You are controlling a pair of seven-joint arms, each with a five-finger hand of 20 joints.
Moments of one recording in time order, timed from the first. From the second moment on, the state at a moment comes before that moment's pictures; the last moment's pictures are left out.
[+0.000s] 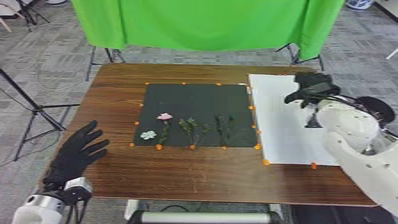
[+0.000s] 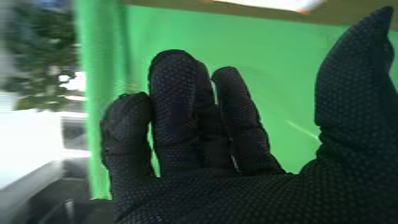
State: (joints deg) left arm 137.9 -48.3 -101.4 -118.4 35.1 7.1 13.6; right arm -76.8 -39.0 64.9 -99.2 -132.1 -8.4 26.0
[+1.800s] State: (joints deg) left arm 138.3 -48.6 -101.5 -118.6 35.1 7.1 13.6; right arm -86.6 -34.2 66.0 -91.9 -130.2 3.4 33.0
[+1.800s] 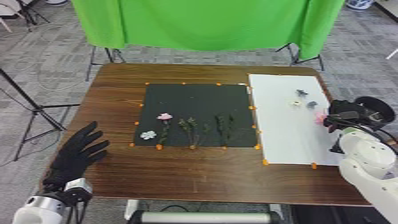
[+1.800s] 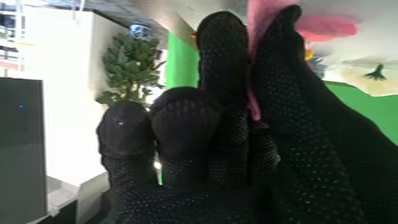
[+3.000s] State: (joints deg) left arm 137.9 -49.0 -101.1 -118.8 35.1 7.5 13.4; right arm -63.0 -52.4 47.6 -96.8 -128.5 -3.2 17.2
